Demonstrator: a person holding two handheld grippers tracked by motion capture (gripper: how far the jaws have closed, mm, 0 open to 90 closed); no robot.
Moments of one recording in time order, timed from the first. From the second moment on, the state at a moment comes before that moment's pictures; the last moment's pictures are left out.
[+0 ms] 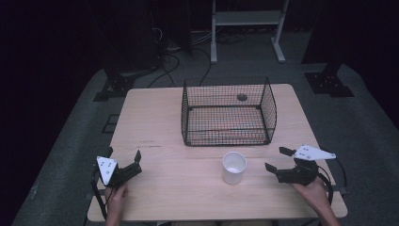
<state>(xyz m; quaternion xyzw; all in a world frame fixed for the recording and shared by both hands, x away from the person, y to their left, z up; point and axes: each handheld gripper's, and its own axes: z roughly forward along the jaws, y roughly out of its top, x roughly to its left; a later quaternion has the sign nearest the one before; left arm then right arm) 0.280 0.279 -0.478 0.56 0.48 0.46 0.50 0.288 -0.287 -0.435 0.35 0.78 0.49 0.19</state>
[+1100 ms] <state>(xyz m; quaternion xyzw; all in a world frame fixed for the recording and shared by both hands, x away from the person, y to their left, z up) 0.280 0.279 -0.478 0.56 0.47 0.46 0.50 0.288 -0.241 -0.425 0.29 0.80 0.50 0.16</state>
